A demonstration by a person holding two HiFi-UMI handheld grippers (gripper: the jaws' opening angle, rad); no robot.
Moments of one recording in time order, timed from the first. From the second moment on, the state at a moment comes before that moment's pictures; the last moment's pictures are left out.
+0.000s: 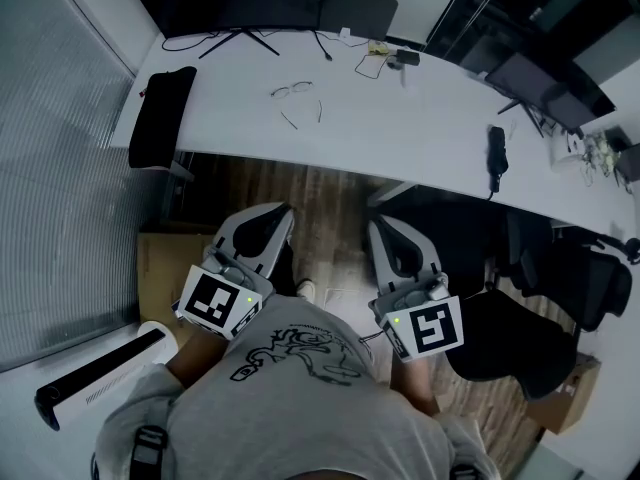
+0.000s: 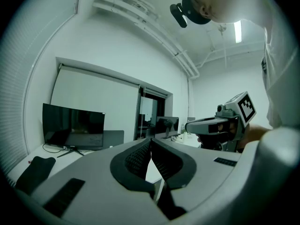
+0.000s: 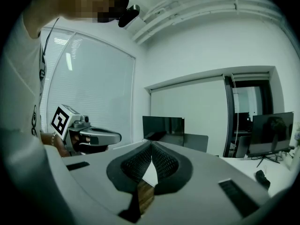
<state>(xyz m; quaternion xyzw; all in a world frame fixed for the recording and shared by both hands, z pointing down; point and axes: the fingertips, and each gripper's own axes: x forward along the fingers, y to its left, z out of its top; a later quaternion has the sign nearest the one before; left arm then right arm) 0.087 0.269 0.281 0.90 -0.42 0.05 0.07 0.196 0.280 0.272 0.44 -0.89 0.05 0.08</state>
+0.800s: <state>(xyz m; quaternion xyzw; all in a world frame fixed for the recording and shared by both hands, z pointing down) 0.013 0.057 0.277 0.91 -0.41 0.04 0.07 0.118 0.069 0.264 0.44 -0.89 0.05 0.10</state>
